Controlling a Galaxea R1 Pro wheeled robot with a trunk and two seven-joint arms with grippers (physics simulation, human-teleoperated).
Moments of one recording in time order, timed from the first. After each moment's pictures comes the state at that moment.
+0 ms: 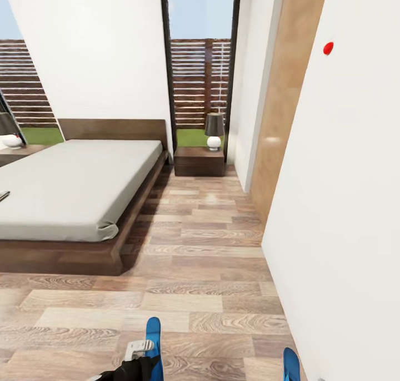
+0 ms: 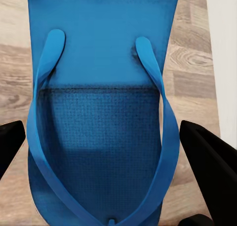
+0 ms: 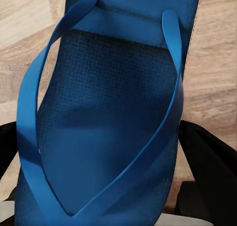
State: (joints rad) left arm -0.42 0.00 0.26 -0.24 -0.06 -0.02 -0.51; right arm -0.38 -0.26 -0.06 -0.08 -0.31 0.09 0.62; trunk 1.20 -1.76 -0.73
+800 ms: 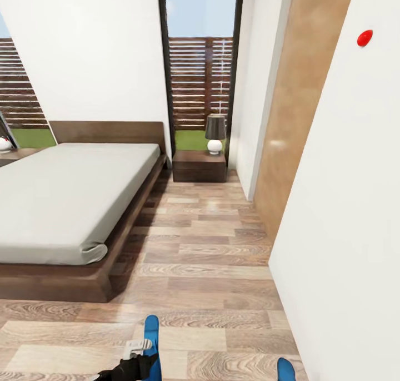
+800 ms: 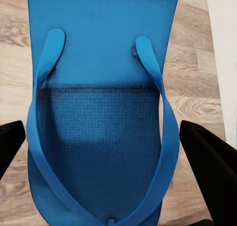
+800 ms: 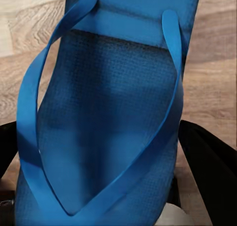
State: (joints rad) left arm -0.42 0.01 0.26 -0.24 -0.06 -0.05 -0.52; right arm -0.38 -0.16 -0.06 -0.09 -0.17 0.06 0.33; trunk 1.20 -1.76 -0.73
